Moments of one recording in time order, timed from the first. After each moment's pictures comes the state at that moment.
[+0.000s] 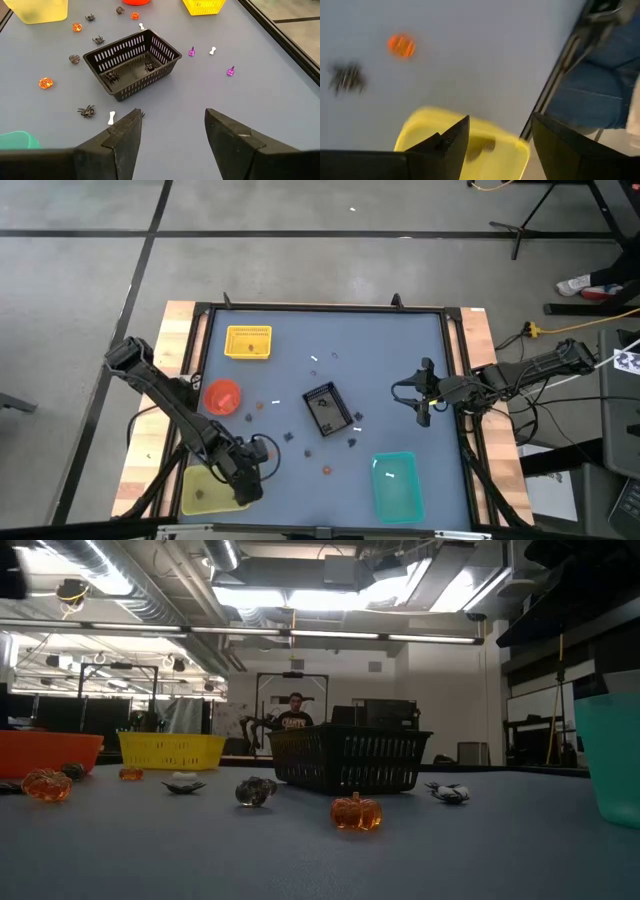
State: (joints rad) left arm -0.71 1.54 1.08 -0.64 -0.01 -1.25; right arm 0.33 0.69 0.55 -0.47 0.39 0.26
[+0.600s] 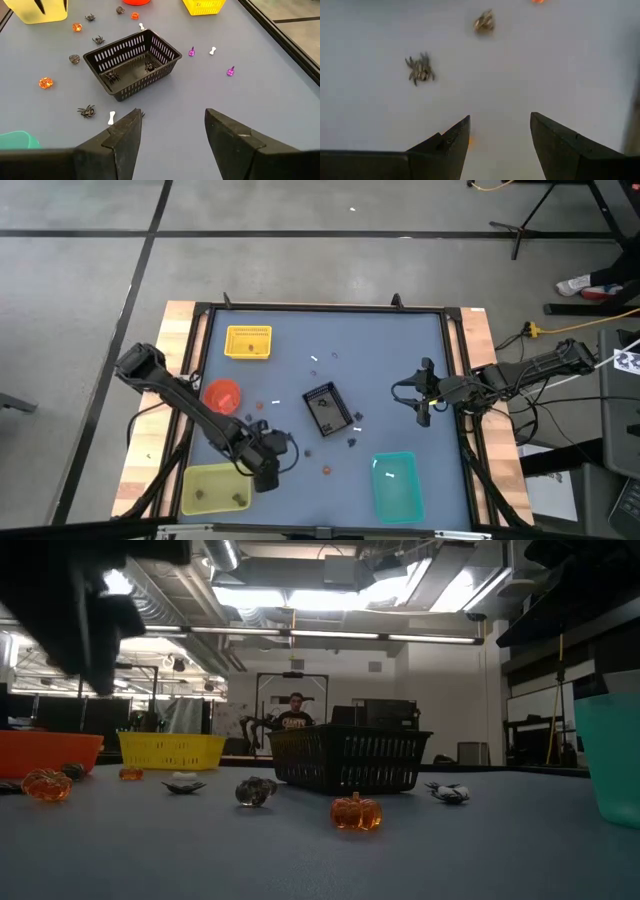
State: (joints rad) left arm -0.58 1.65 1.08 -0.61 -0.20 -0.87; right arm 0.33 0.69 0.55 -0.47 0.39 0.26
